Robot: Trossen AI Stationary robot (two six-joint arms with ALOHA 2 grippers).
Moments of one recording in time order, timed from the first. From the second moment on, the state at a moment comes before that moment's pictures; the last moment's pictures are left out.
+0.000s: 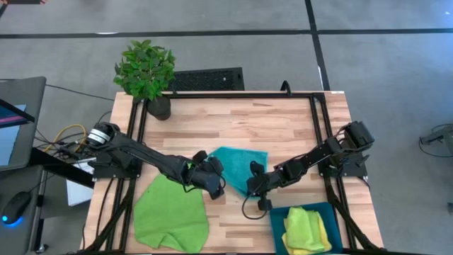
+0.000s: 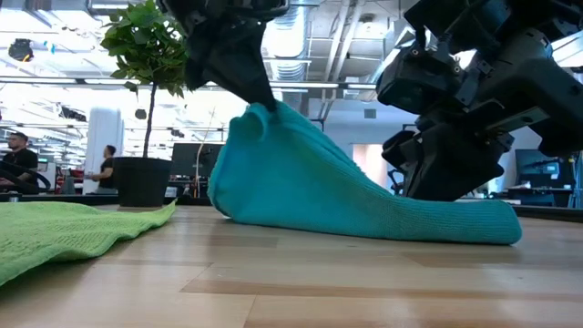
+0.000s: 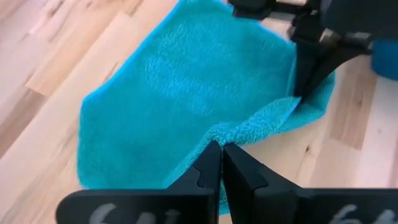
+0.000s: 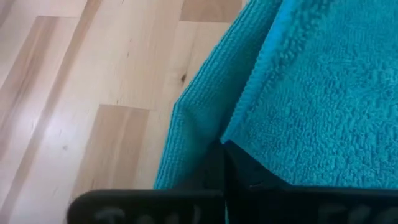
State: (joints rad) left arm -0.33 1.70 1.22 -0.52 -0.45 -0.69; right arm 0.36 1.74 0.74 0.12 0.00 0.19
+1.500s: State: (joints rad) left arm -0.20 1.80 1.22 -0.68 -0.51 -0.85; right arm 0.24 1.74 1.18 -0.82 0.45 0.20
